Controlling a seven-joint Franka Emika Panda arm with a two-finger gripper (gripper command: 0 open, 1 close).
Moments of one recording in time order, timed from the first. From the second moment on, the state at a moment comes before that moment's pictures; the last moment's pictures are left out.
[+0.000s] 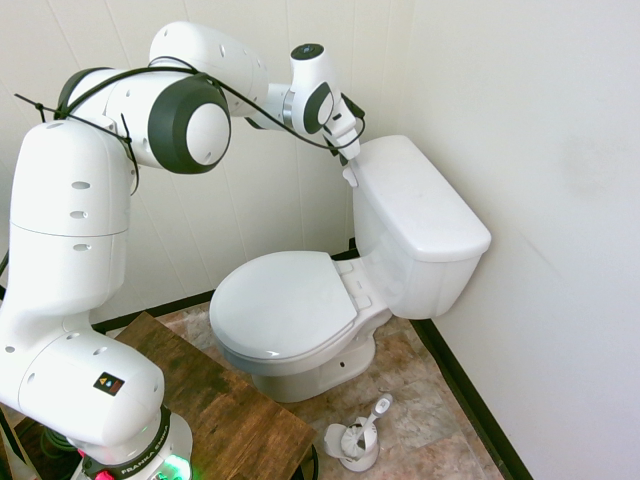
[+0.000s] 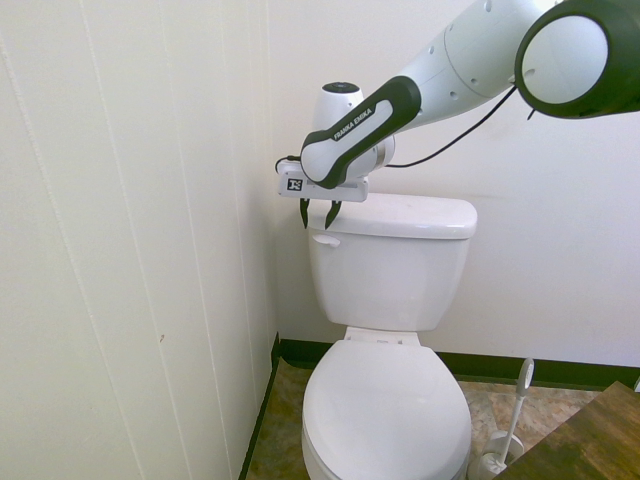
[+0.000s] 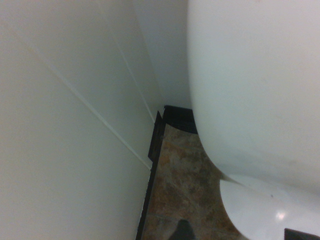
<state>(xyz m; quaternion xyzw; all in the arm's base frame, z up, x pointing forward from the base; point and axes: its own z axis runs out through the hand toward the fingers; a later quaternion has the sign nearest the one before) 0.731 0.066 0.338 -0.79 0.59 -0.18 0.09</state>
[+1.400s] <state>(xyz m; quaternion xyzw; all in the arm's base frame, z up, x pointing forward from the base) 0.750 0.048 0.281 -0.76 0.62 -0.16 0.06</state>
